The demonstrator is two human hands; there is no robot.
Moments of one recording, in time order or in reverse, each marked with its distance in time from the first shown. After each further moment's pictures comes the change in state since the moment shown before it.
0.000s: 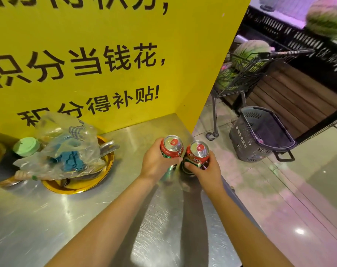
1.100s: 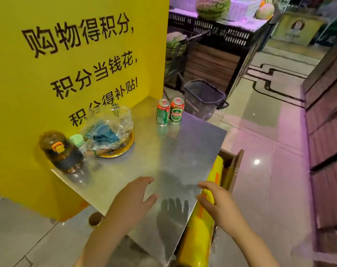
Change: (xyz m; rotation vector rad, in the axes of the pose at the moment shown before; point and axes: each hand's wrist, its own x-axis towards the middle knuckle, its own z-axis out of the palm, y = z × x) left_hand -0.287 -0.014 -0.276 0.743 -0.587 0.389; right_hand -0.439 -0.104 0.087 -0.561 0.097 0.139
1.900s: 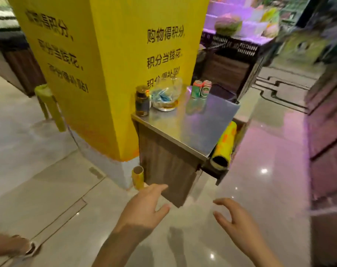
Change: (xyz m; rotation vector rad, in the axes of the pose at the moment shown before) left_hand -0.451 -0.088 -0.025 0.021 0.025 0.079; right_hand -0.414 -0.110 0.157 -0.144 -0.017 0.022
